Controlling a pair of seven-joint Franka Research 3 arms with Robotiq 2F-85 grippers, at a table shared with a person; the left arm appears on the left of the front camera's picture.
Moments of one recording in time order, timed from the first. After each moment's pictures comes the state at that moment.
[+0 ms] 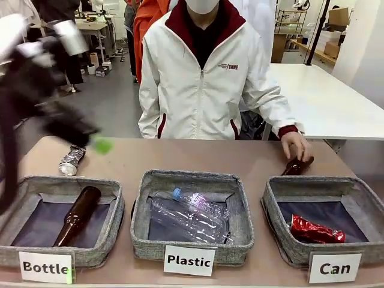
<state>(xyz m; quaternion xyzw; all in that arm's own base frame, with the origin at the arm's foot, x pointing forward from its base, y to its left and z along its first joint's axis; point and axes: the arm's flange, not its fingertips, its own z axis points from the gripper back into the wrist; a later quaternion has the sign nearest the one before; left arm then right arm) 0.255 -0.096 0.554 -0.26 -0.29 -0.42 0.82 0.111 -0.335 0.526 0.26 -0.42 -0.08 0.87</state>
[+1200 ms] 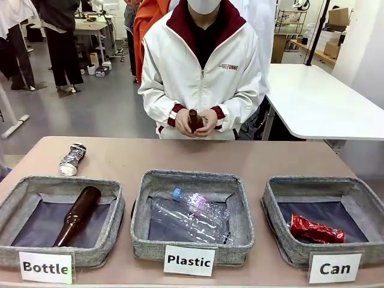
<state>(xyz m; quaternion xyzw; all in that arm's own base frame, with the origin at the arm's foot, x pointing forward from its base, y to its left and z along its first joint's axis) 0.229 0.130 0.530 -0.39 -0.31 -0.22 0.84 0.258 -0.183 0.467 0.52 -0.14 0.11 0.84</state>
